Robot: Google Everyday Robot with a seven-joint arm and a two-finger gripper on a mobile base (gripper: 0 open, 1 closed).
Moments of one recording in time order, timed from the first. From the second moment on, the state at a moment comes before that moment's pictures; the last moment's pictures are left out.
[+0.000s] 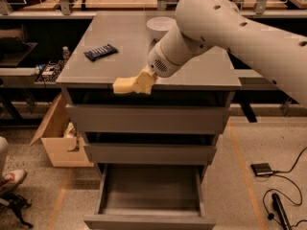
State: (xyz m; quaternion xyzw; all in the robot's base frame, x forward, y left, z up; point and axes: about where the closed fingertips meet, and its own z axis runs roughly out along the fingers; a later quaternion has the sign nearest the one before) arm 0.621 0.019 0.866 -0.49 0.81 0.14 0.29
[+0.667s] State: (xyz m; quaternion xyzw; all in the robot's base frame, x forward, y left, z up) arm 0.607 0.018 0.858 -0.51 0.81 0.13 0.28
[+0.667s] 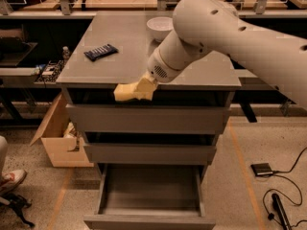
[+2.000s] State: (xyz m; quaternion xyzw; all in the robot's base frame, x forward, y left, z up) arm 0.549 0.004 0.741 -0.48 0.82 0.15 0.27
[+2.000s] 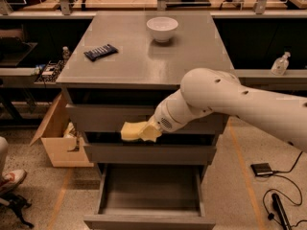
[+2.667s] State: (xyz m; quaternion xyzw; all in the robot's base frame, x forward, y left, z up) arm 0.529 -0.005 0.657 -0.43 0.86 0.16 0.23
